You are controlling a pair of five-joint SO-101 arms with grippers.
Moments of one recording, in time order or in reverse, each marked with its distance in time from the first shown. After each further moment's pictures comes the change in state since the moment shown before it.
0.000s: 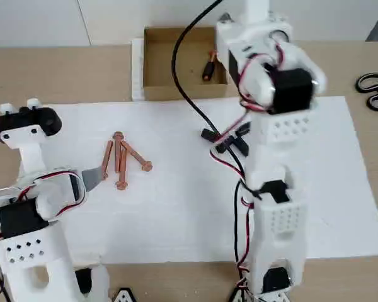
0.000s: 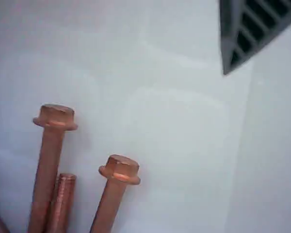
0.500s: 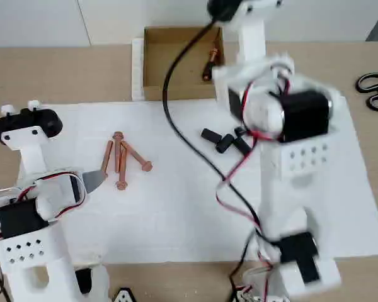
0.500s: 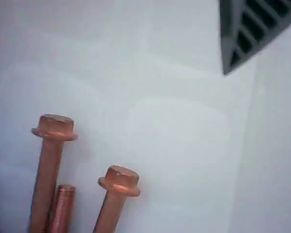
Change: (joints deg) left arm 0.0 0.0 0.0 1.2 0.0; right arm -3.4 -36.9 55.4 2.5 0.0
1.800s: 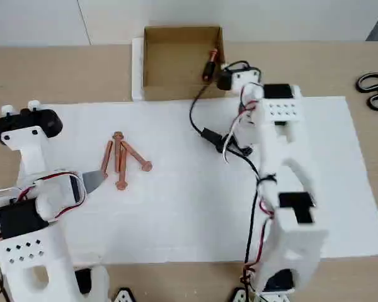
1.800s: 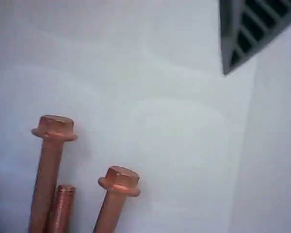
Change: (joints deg) left arm 0.0 0.0 0.0 0.0 0.0; right arm 11.7 28.7 23.0 -14.2 17.9
